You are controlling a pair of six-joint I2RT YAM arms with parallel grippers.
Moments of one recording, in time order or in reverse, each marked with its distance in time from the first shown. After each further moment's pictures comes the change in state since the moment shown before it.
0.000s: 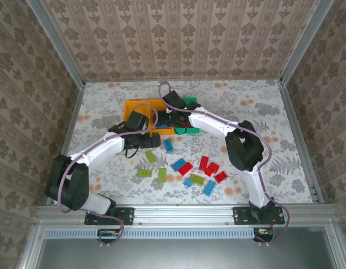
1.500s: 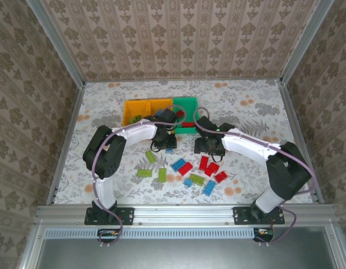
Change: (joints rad) left arm -0.169 0.465 0.346 -0.100 0.073 -0.119; right arm -0.034 -0.504 -0.670 -0.245 0.238 0.137
